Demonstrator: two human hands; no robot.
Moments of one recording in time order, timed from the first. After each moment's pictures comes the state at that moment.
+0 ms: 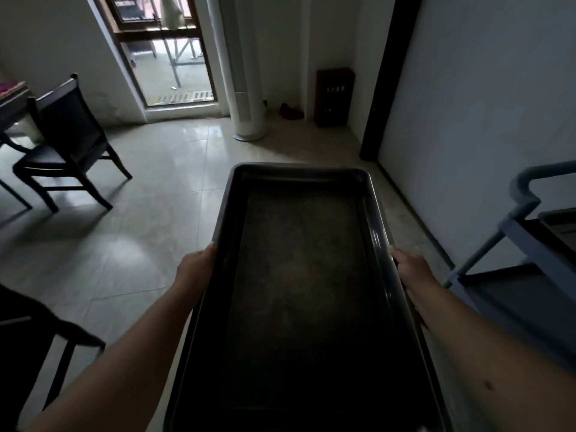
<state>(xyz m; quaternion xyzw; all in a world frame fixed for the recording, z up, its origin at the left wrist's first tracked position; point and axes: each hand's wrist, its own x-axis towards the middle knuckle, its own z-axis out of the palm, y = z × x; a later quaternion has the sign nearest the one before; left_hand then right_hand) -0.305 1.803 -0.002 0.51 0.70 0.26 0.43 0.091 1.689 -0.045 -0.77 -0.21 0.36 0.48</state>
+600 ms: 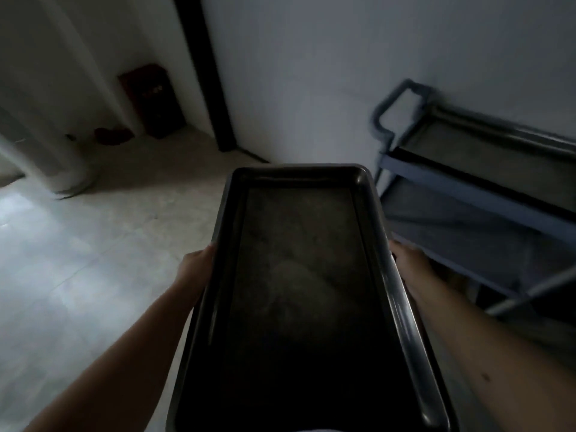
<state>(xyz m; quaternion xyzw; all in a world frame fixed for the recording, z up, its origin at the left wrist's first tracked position) -0.124 1.985 -0.016 0.72 0.49 0.03 0.49 0.098 1.644 -0.058 -0.80 0.10 0.20 0.55</state>
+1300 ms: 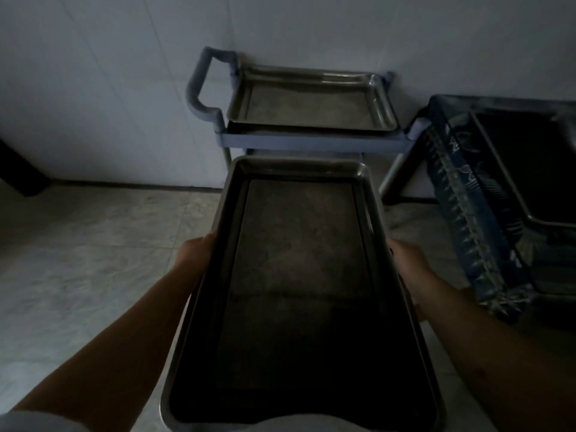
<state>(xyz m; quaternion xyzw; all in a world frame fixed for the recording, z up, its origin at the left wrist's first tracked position) 0.082 1.848 -0.072 0.86 0.21 -0.17 0.44 0.033 1.434 -0.074 -0.78 0.36 0.07 0.51</state>
